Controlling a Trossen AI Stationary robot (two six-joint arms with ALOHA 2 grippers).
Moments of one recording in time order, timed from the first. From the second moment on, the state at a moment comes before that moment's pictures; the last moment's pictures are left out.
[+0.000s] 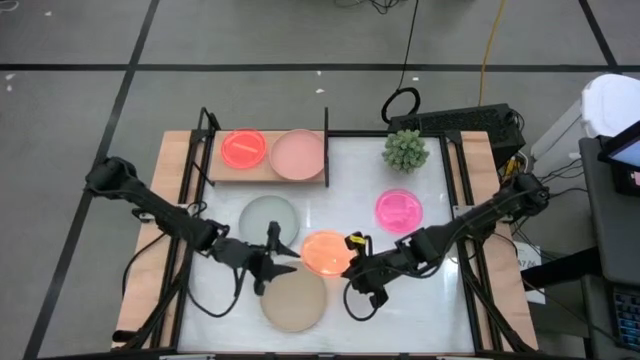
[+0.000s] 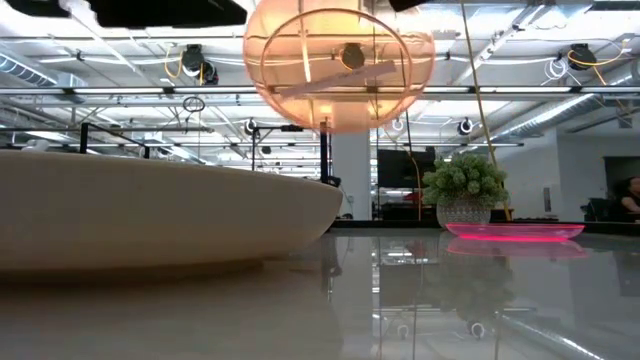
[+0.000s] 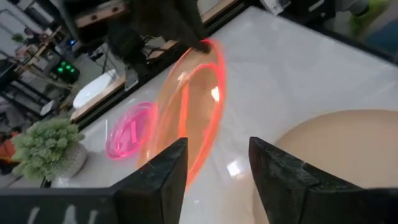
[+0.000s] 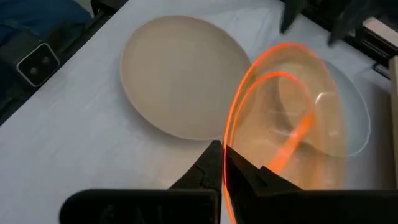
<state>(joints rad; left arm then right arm) -0.49 1.33 0.69 0.24 -0.36 0.40 0.46 1.56 1.19 -0.40 0.22 -0.15</state>
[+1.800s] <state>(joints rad) -0.38 1.35 0.69 0.19 -0.16 0.49 0.42 1.47 1.19 -0.23 0.37 -0.07</state>
